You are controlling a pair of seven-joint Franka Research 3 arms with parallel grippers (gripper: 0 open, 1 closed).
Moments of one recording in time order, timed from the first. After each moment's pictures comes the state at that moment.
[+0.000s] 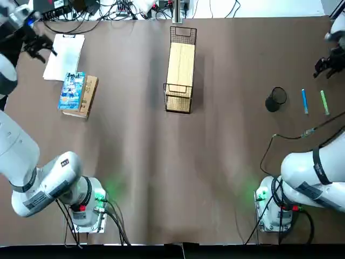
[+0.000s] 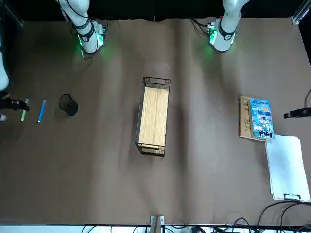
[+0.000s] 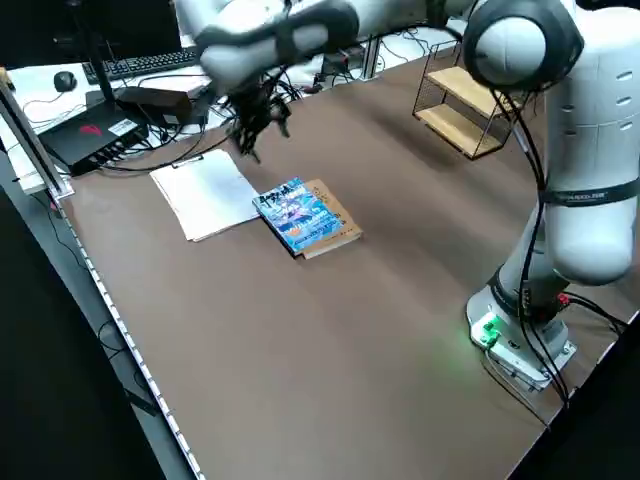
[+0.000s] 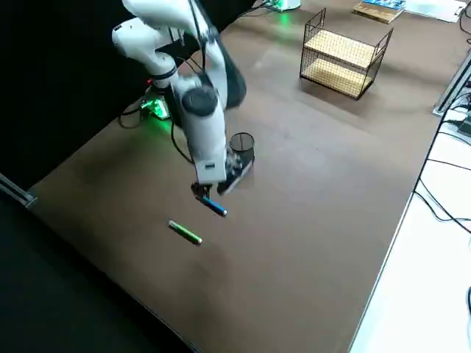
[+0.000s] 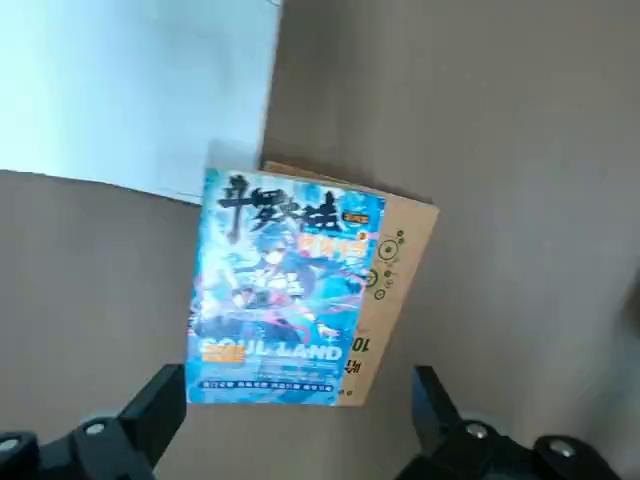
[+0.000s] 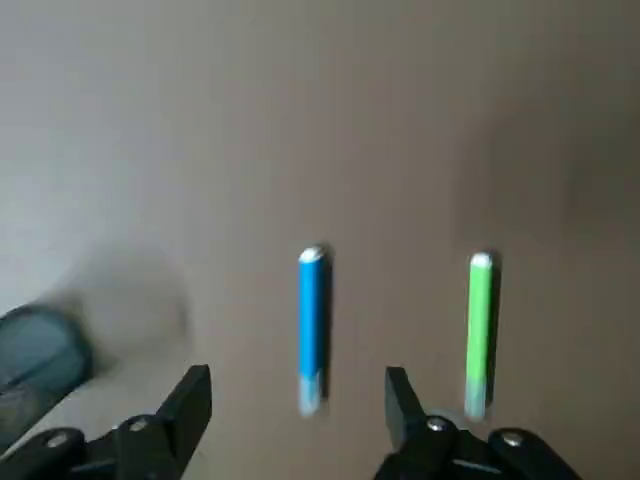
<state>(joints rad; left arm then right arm) 0.58 0.45 -0.10 -1.56 -0.22 1.73 0.43 -0.44 0.33 -0.14 -1.95 0.00 2.19 -0.54</state>
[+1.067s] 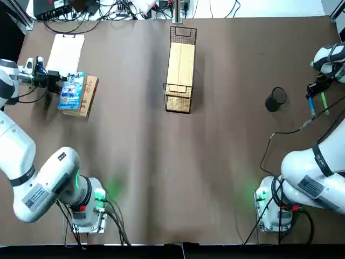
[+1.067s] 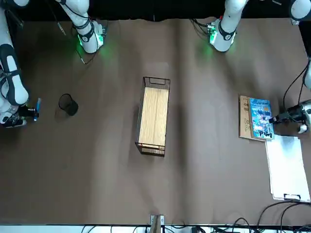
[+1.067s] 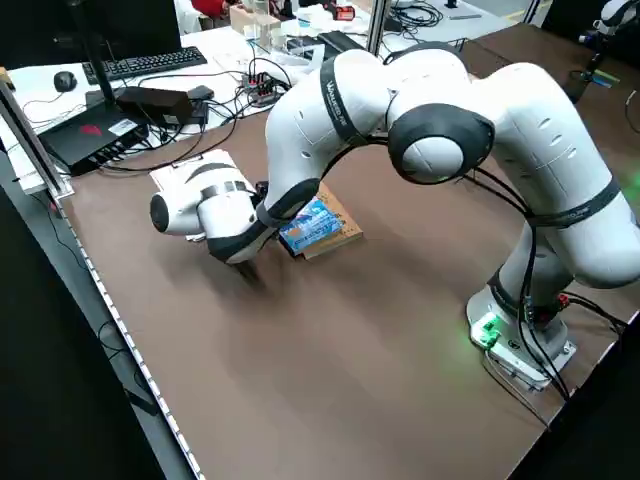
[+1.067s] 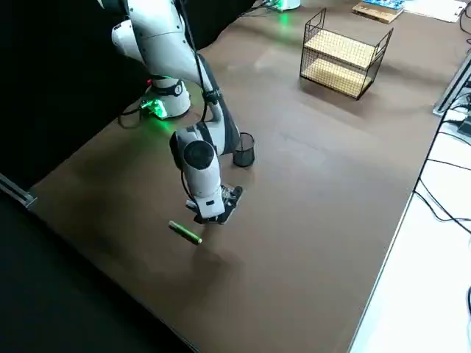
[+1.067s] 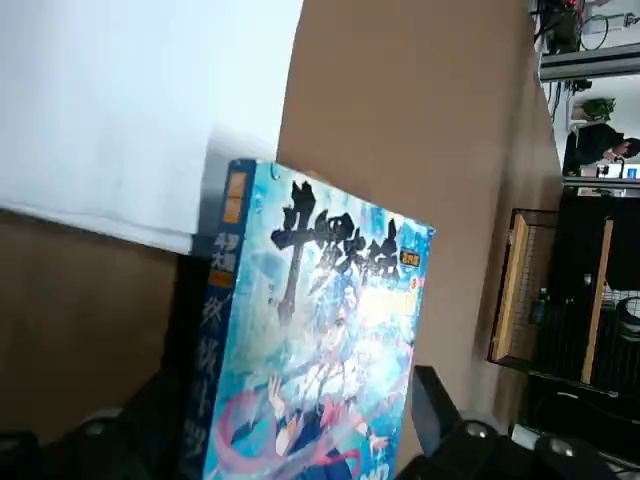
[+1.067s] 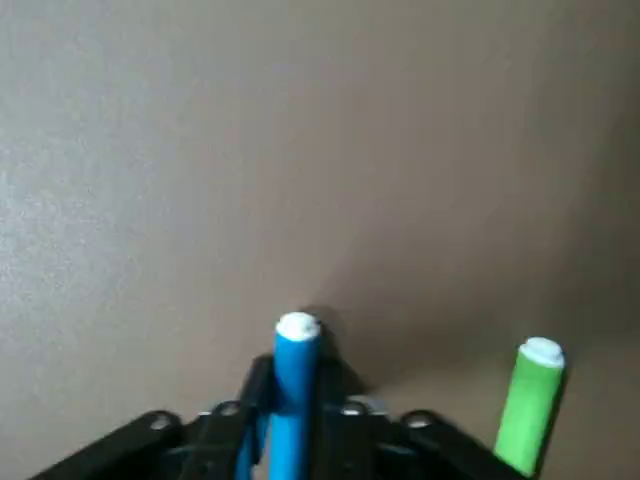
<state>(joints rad) 0.81 0.84 -0.12 -1.57 -0.70 1.73 0.89 -0.50 0.56 -0.13 -1.98 0.00 2.44 -0.73</state>
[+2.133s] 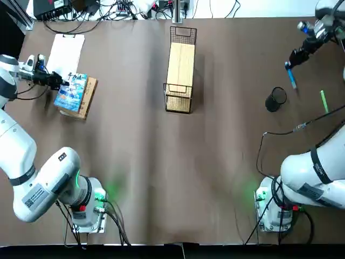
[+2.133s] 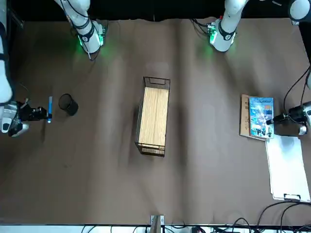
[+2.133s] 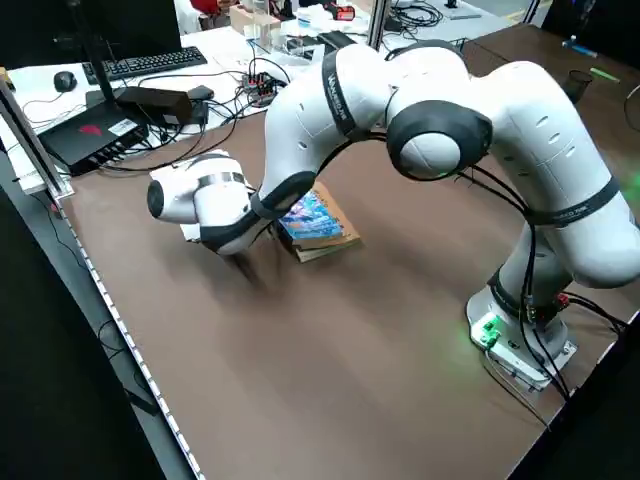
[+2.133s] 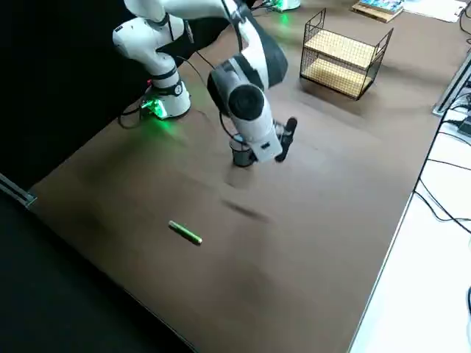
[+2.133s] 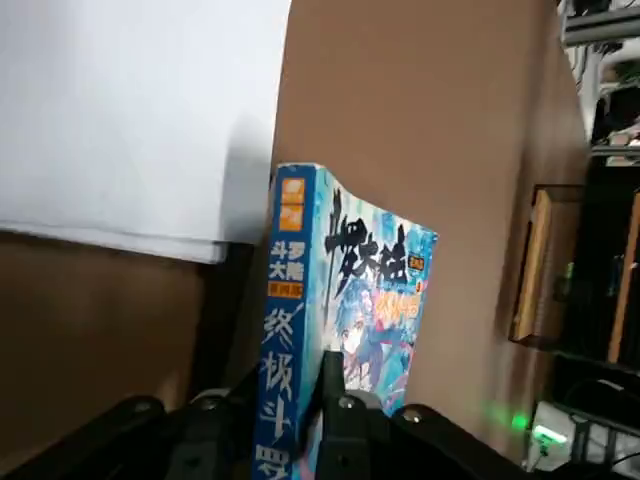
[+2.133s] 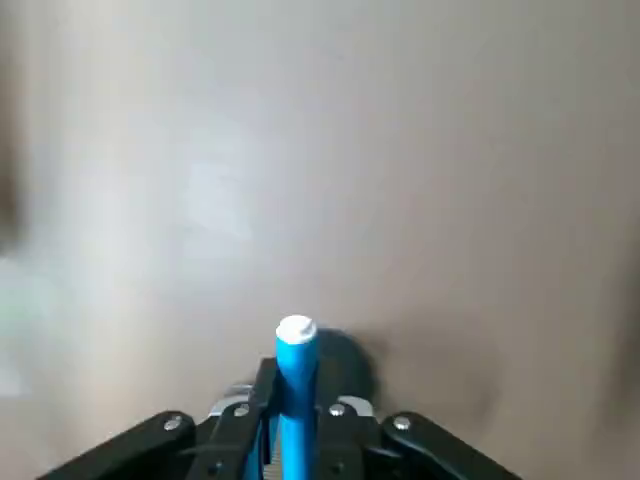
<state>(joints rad) 0.79 0.82 -0.12 -1.53 -0.61 1.72 0.89 -0.35 0.34 -0.04 -1.84 0.41 1.82 -0.74</state>
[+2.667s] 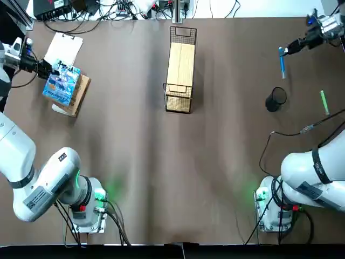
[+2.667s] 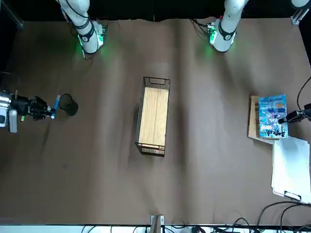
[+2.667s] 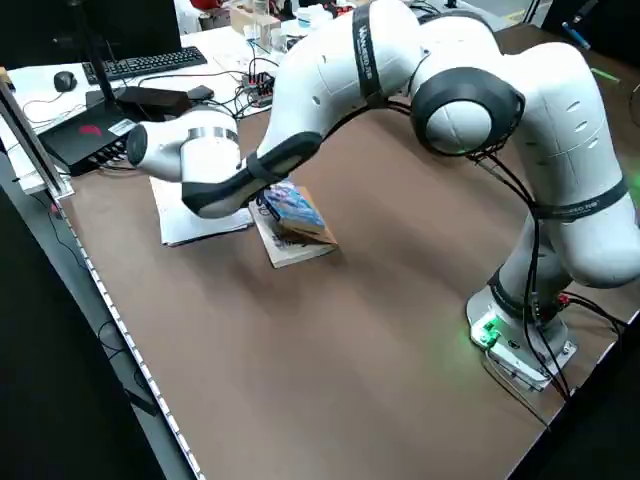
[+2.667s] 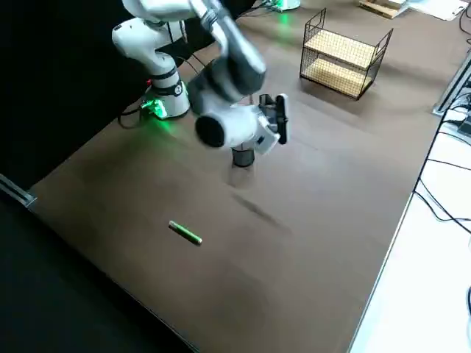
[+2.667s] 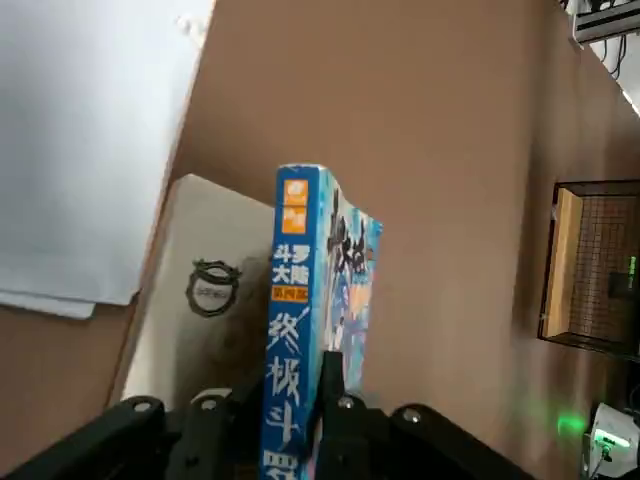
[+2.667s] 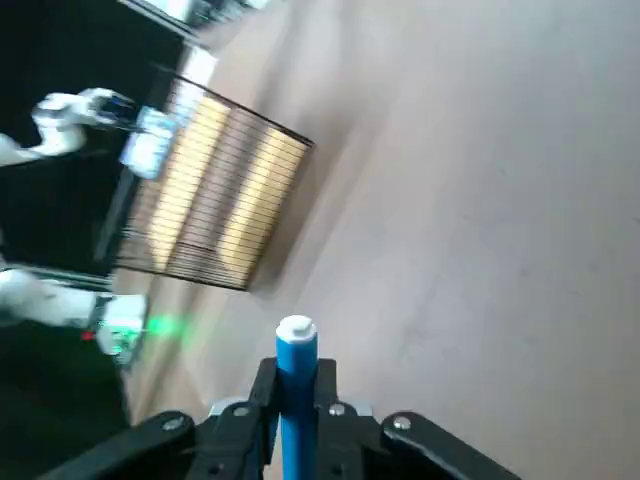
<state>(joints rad) 0.78 0.69 -0.12 -1.52 -0.57 1.72 0.85 -0.47 0.35 -0.03 -1.86 0.84 1.56 -1.22</state>
